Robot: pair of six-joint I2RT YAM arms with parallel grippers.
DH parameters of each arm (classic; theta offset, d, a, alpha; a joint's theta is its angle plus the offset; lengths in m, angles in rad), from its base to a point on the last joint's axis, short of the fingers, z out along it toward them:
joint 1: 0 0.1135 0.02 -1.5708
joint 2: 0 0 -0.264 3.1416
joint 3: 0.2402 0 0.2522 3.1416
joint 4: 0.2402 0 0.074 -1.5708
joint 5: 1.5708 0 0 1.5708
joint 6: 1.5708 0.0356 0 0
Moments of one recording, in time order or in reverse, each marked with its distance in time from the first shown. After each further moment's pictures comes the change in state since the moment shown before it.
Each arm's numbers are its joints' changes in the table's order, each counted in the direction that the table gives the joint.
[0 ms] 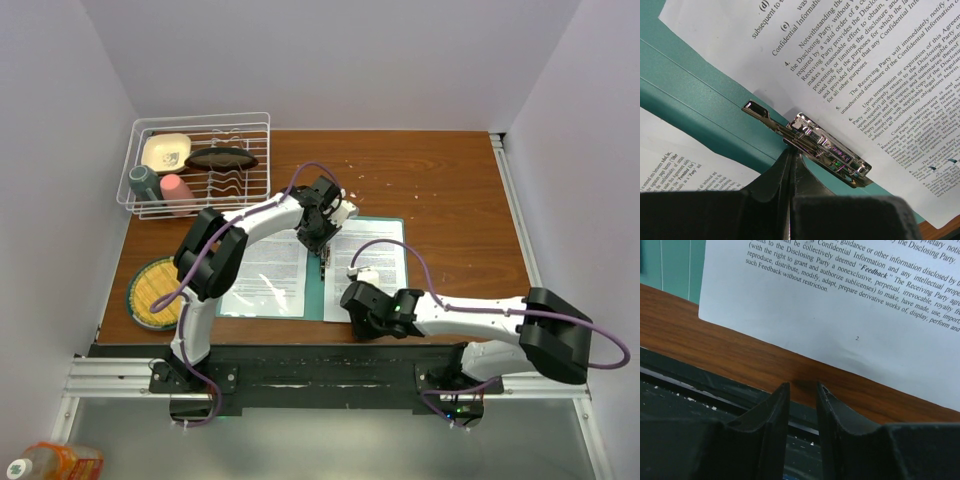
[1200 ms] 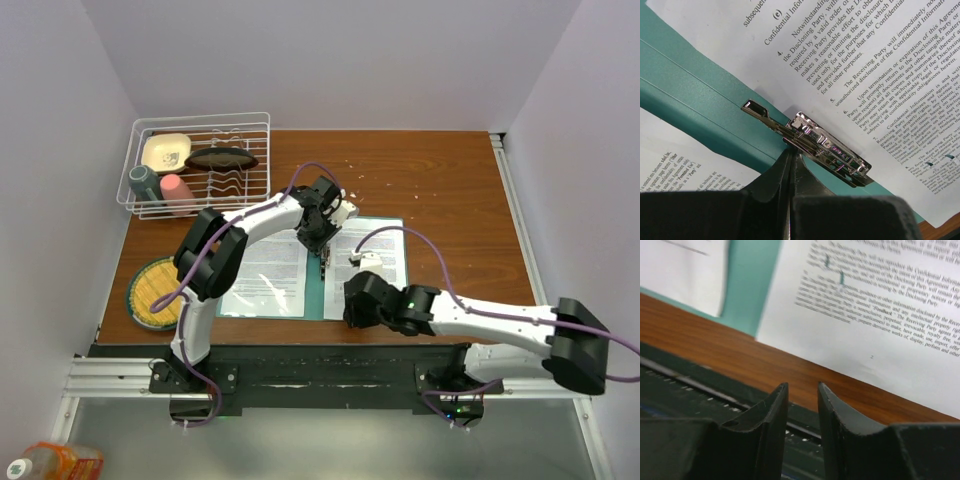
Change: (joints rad) left arm 0.000 -0.001 -0.001 0.000 0.000 0.001; right arm 0.006 -0.078 0.052 -0.023 0.078 0.000
